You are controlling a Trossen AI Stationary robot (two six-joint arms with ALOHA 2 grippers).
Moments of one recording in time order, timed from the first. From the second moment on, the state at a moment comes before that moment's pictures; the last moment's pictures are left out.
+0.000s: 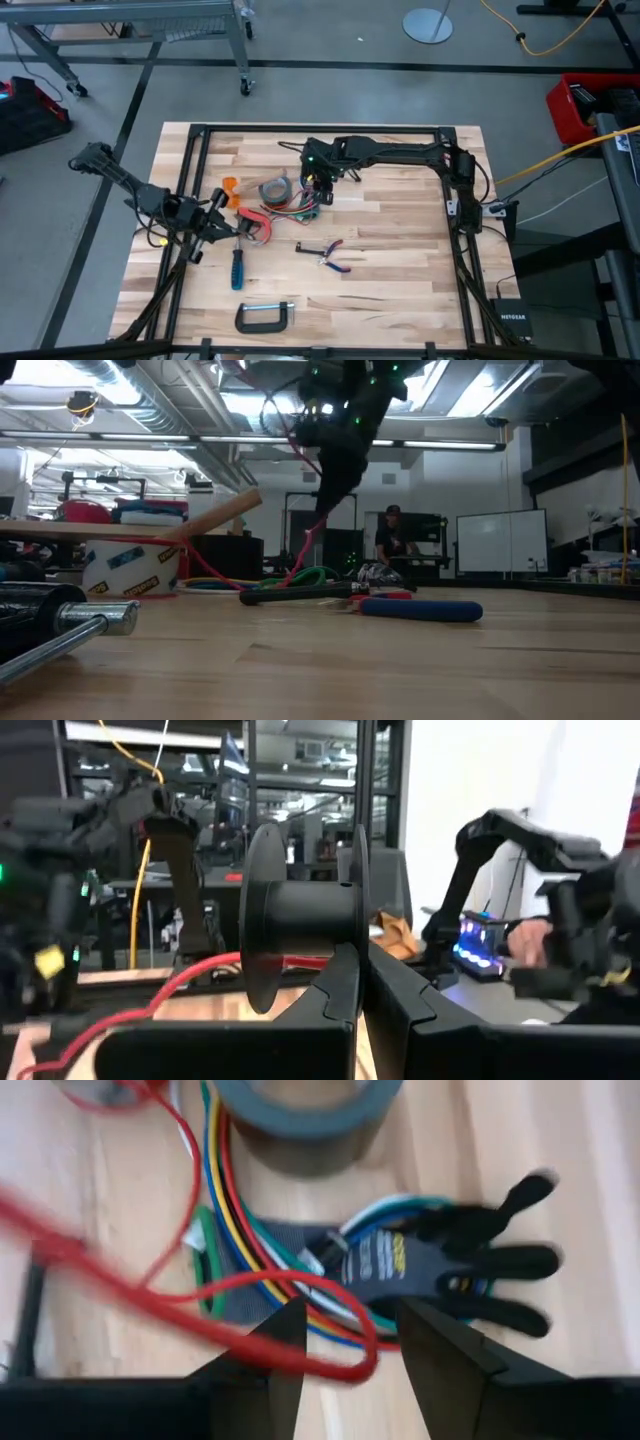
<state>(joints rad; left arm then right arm) -0.57 0.50 0.31 0.40 -0.31 0.03 -0.22 2.00 1.74 -0.84 -0.04 -0.11</state>
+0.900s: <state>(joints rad) -0.57 0.55 0.31 0.39 -0.35 0.16 -0.22 1.96 1.86 -1.03 -0.21 -0.05</state>
